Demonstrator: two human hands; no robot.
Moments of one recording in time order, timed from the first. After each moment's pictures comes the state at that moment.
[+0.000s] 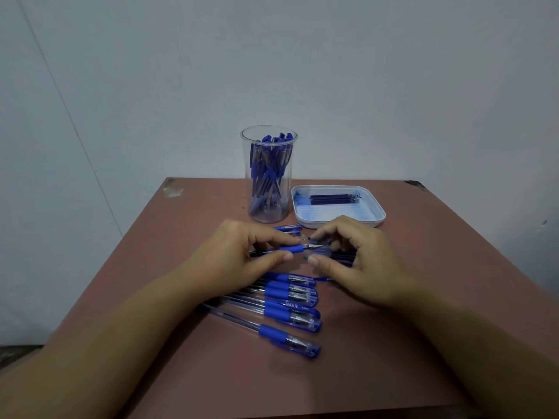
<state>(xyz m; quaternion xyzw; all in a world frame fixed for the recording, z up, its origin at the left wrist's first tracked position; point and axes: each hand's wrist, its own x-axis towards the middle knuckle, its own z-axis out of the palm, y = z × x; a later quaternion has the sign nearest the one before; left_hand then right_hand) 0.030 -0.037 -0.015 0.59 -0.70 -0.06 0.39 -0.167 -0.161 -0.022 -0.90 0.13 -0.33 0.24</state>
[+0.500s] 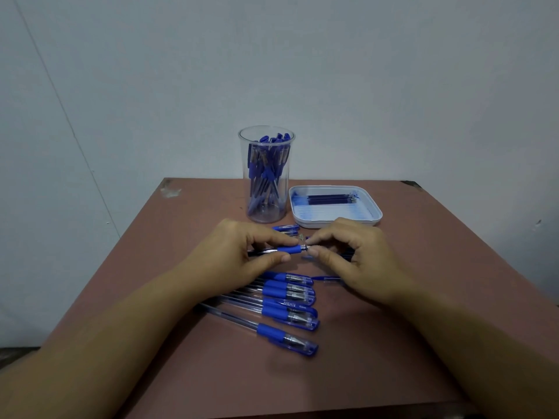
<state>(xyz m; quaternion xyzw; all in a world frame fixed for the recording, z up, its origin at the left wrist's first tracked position) 0.030 -0.037 -0.014 0.59 -0.71 -0.04 0.38 -0.166 -0.163 -0.022 -0.90 0.12 -0.34 0.23</state>
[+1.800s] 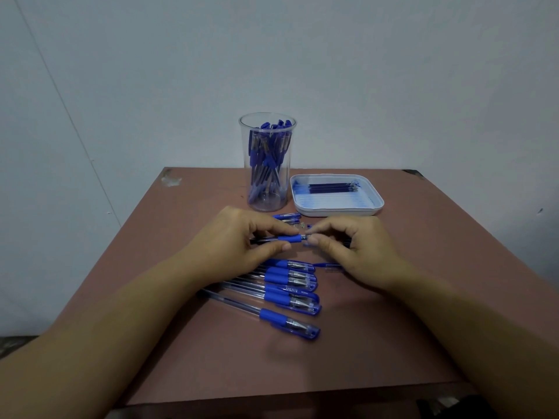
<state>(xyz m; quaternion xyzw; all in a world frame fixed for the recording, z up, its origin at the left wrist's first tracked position) 0.033 -0.037 -0.016 0.60 -0.72 -0.04 0.36 -0.164 -0.160 -0.025 -0.90 0.15 -0.31 0.28</state>
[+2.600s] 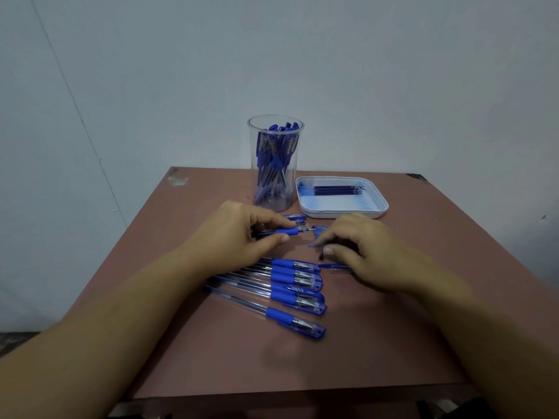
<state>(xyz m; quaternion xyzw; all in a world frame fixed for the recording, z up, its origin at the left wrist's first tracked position) 0.048 -0.041 -0.021 0.63 -0.69 -0.04 0.36 -0.173 -0.169 -0.015 -0.96 0.15 -0.19 0.15</state>
